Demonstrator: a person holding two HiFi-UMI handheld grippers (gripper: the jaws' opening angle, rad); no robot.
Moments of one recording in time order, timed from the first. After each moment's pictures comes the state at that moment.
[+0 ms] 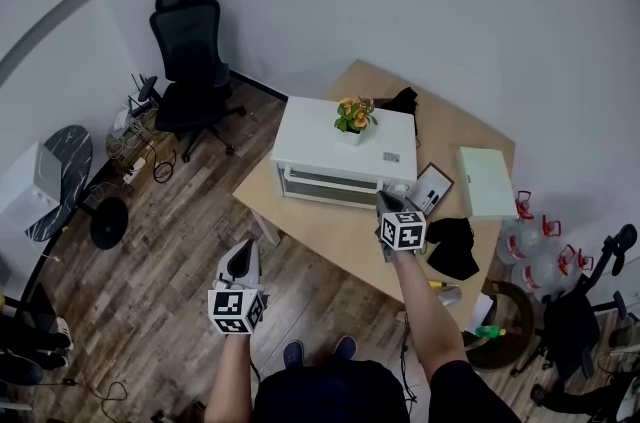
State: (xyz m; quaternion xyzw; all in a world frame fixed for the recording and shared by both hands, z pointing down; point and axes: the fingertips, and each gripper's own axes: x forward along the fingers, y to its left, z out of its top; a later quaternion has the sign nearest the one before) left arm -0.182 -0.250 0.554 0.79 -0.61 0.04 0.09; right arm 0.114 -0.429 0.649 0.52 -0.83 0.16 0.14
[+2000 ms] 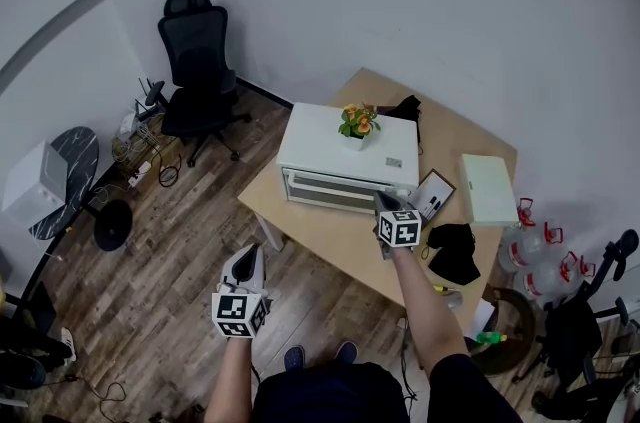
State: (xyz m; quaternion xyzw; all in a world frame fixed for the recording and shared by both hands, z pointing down) left arm -0.176 -0.236 0.542 0.79 -0.60 0.04 0.08; right arm 0.101 -0.444 0.657 0.51 -0.84 0.15 0.14
